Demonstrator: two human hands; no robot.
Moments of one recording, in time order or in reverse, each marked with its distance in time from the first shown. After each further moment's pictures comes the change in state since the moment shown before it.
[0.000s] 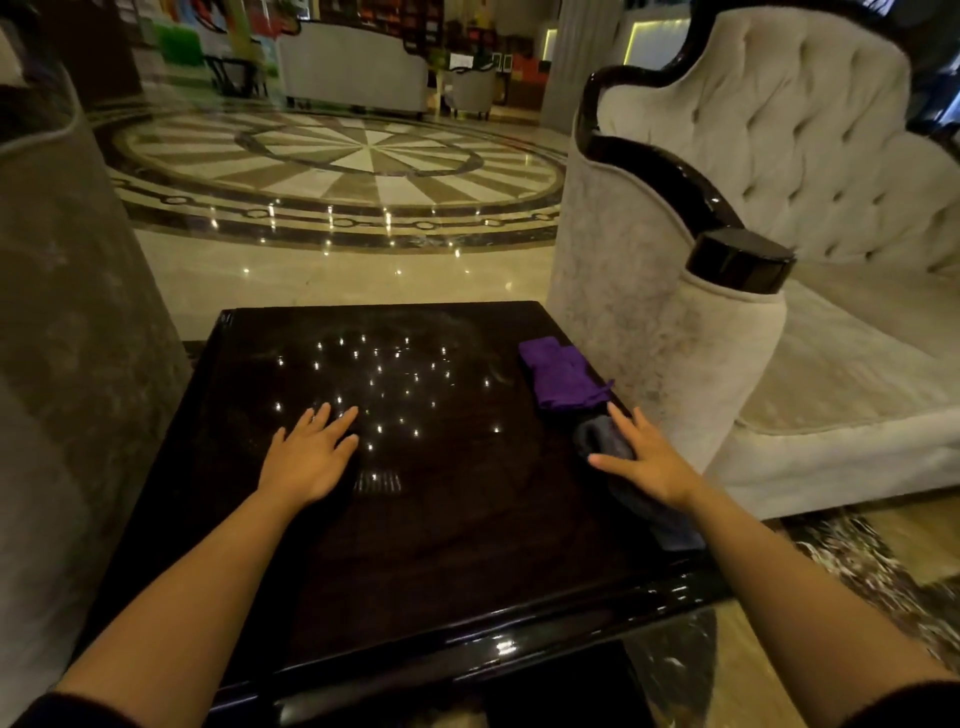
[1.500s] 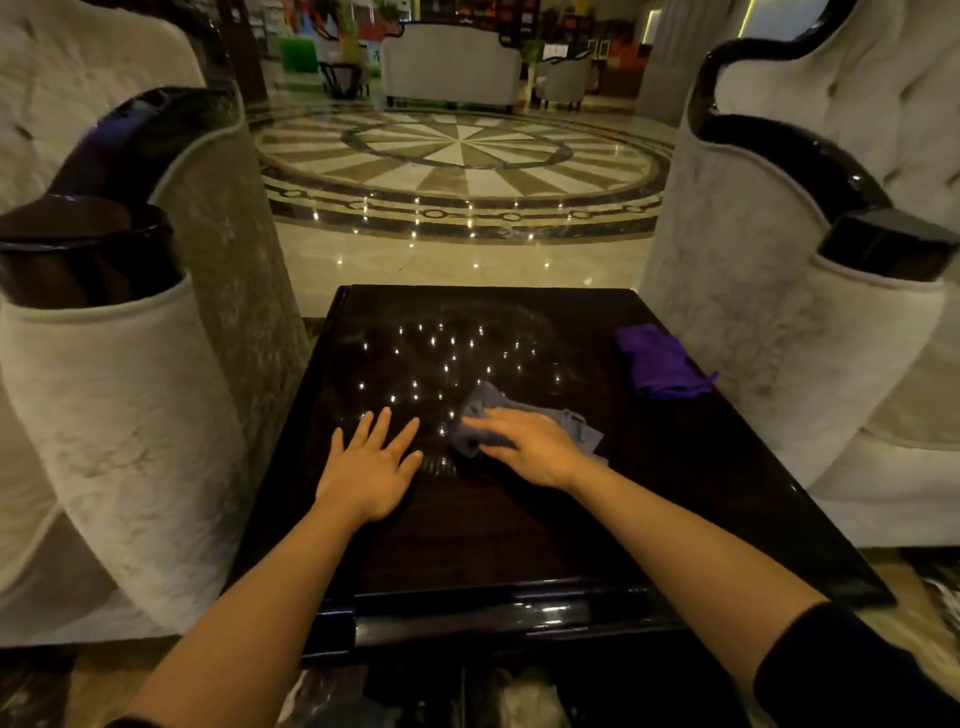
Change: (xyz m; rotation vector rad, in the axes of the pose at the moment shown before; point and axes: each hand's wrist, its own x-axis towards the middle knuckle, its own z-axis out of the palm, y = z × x) left_hand -0.074 -0.032 -0.001 0.159 -0.077 -0.031; right_hand 0.009 -0.165 0.127 -0.229 -0.139 -0.661
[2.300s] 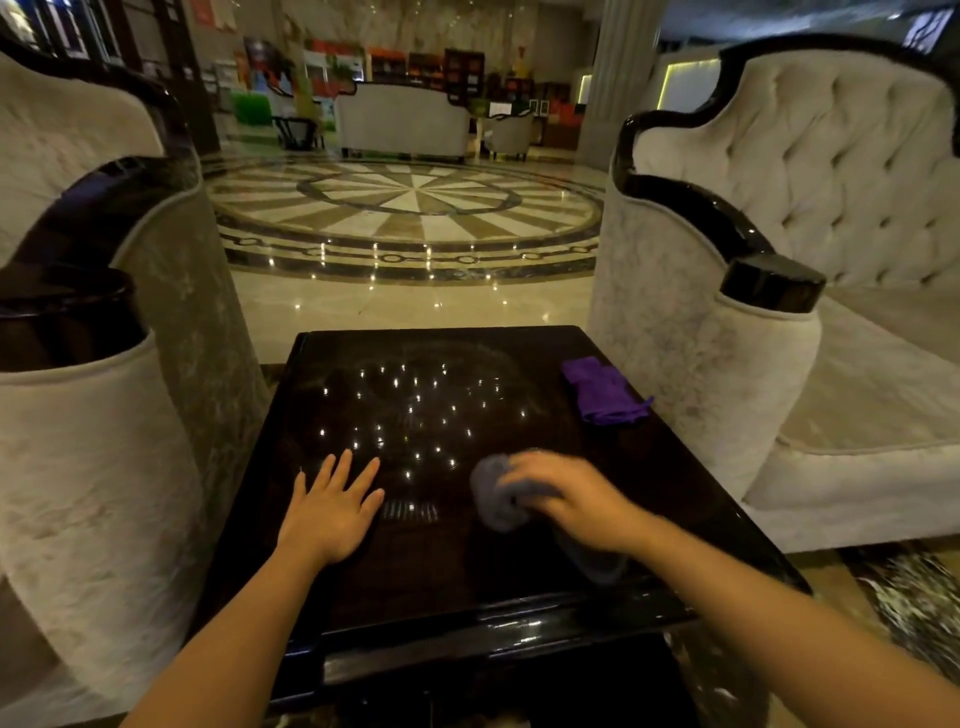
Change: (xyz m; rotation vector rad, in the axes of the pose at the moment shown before) left_hand -0.002 -0.002 -0.003 0.006 -0.028 -0.008; right_hand -0.095 -0.015 -0.058 0.283 0.167 -0.133
